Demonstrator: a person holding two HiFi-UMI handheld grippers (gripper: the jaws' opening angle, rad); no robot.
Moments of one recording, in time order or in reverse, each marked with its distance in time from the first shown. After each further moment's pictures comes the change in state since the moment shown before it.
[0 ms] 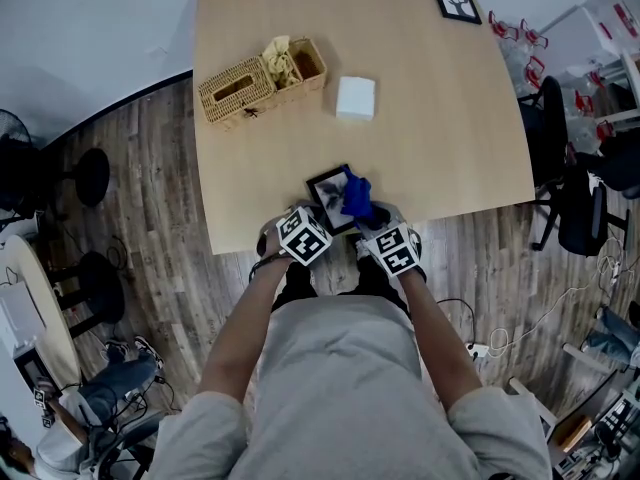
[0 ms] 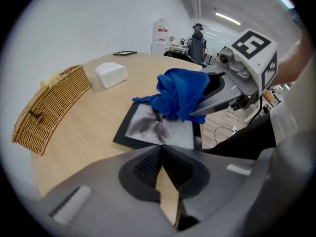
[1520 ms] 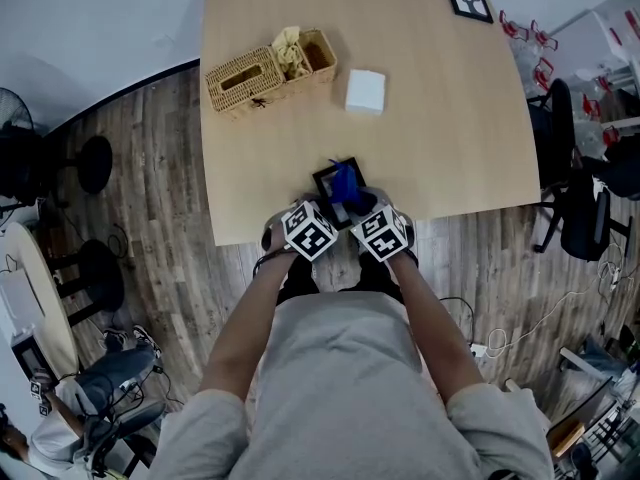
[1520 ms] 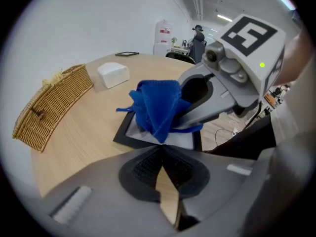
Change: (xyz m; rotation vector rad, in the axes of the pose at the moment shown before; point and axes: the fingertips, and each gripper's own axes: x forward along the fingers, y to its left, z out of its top) left arm 0.000 -0.001 0.000 -0.021 -0.014 0.011; right arm 0.038 0.022 0.018 -0.091 0.066 0.070
